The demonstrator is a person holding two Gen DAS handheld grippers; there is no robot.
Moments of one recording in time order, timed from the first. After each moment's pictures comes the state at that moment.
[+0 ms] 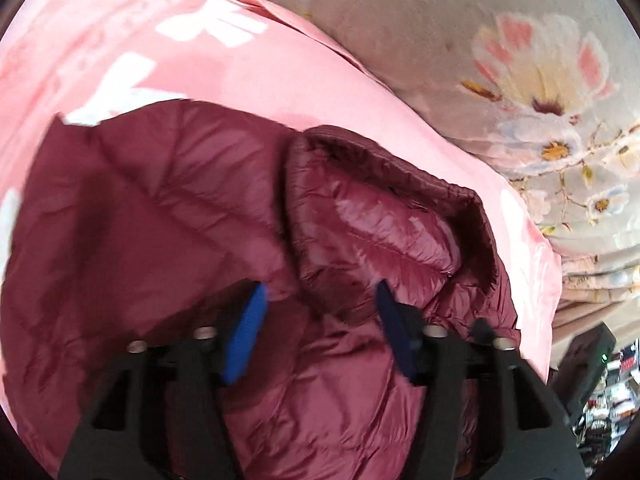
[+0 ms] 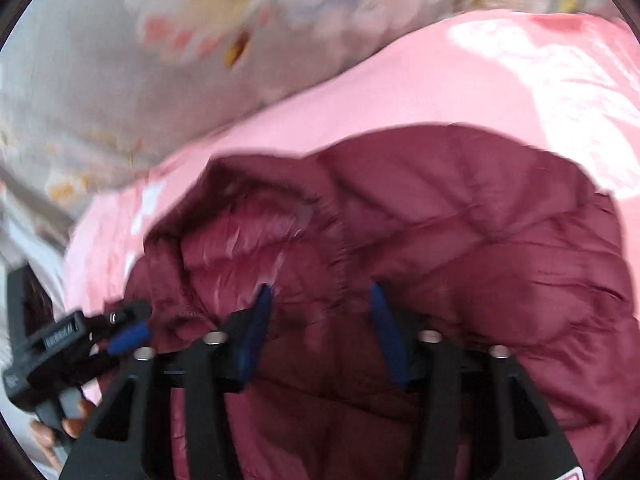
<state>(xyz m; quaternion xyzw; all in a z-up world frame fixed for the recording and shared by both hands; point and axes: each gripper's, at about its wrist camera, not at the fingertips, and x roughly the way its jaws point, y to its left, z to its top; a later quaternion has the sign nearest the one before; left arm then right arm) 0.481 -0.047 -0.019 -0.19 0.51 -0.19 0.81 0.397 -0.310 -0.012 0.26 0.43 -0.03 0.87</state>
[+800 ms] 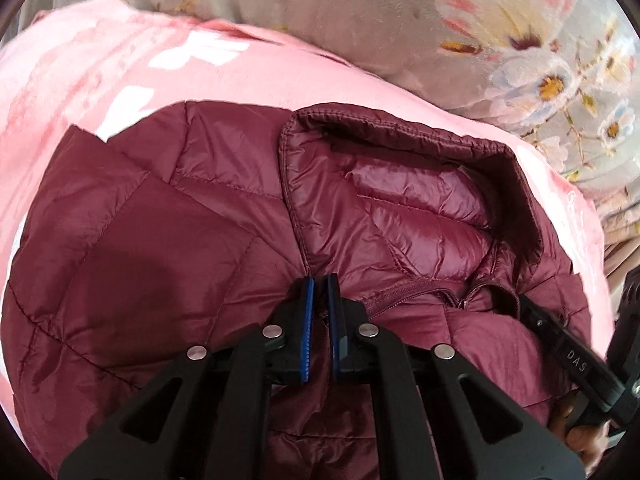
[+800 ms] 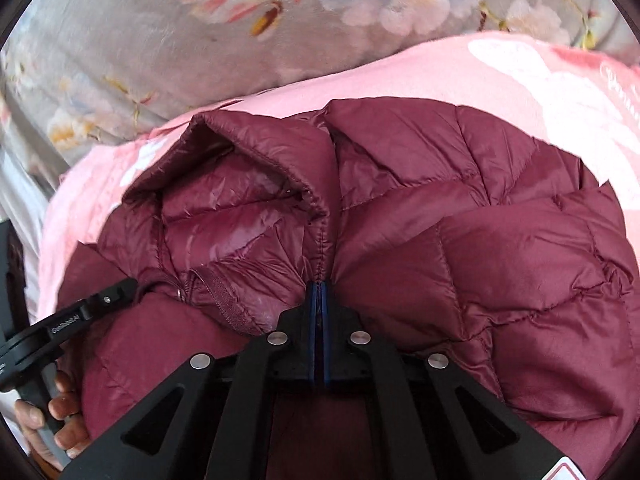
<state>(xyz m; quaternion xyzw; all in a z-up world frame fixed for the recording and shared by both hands) 0.443 -0.057 -0.044 -0.06 0.44 -0.18 0.88 0.370 -0.301 -0.039 0.17 0.41 -0.04 0.90</state>
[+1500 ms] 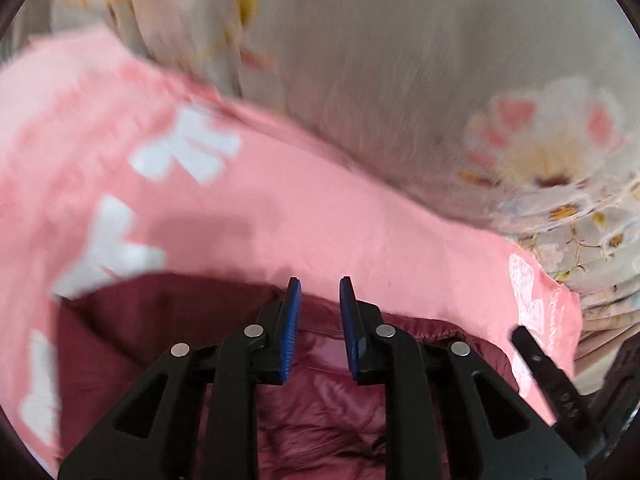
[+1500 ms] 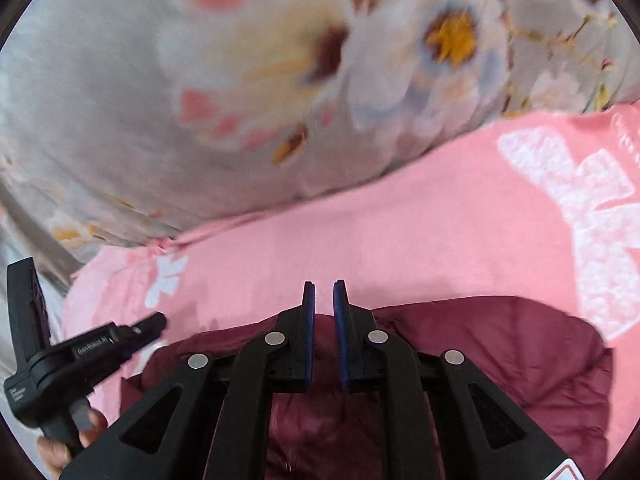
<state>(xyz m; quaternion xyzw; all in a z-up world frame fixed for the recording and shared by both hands) 0.555 -0.075 0.039 -0.15 0.46 -0.15 0.86 0.473 -0.317 0.034 0.24 0.35 -0.06 0.90</state>
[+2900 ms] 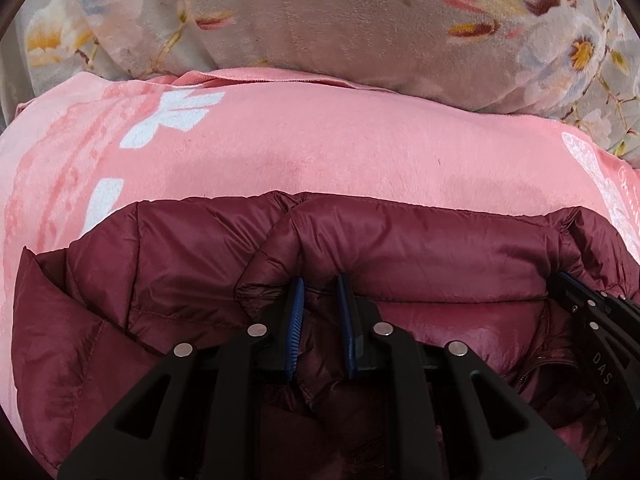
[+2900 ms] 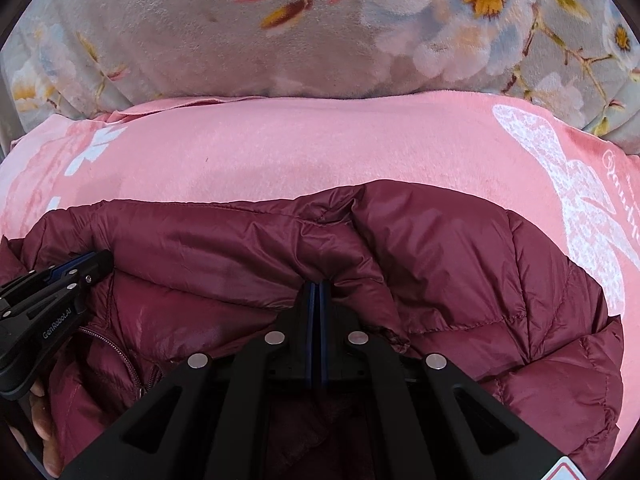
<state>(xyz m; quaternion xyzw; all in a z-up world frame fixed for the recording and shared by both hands) 0.501 -0.109 -0.035 0.04 0.40 -0.12 0.91 0.445 -0.292 -0.051 0.06 0.40 -0.10 0.91</state>
